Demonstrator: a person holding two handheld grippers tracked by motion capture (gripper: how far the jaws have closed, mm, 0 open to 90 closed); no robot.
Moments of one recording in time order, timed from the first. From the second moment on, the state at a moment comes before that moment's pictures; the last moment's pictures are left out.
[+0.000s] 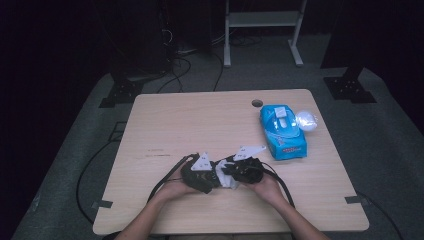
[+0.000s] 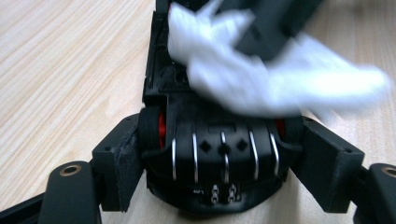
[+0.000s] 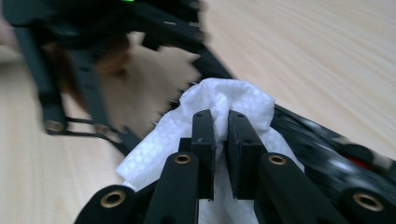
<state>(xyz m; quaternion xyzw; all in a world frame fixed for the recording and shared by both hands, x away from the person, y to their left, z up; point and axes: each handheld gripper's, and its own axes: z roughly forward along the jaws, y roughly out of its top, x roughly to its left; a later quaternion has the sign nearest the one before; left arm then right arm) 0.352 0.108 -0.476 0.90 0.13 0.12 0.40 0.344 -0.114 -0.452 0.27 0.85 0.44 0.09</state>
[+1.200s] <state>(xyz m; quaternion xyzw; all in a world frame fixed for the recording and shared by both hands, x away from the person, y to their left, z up) 0.353 0.107 -0.476 0.90 0.13 0.11 0.40 0.335 -0.107 -0.452 0.25 0.86 0.44 0.10</state>
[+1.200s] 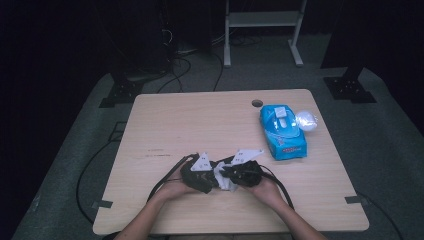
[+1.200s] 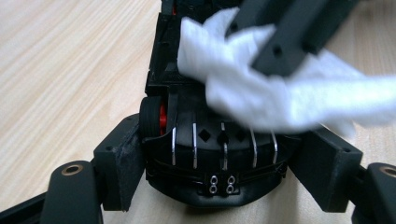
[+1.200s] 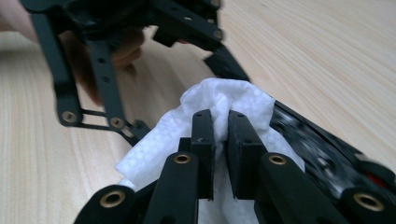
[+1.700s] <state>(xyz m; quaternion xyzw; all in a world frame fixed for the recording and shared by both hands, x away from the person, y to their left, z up) 0.352 0.106 -0.473 0.90 0.14 0.12 0.41 0.338 -0.085 -0.447 0.23 0.86 0.45 0.08</state>
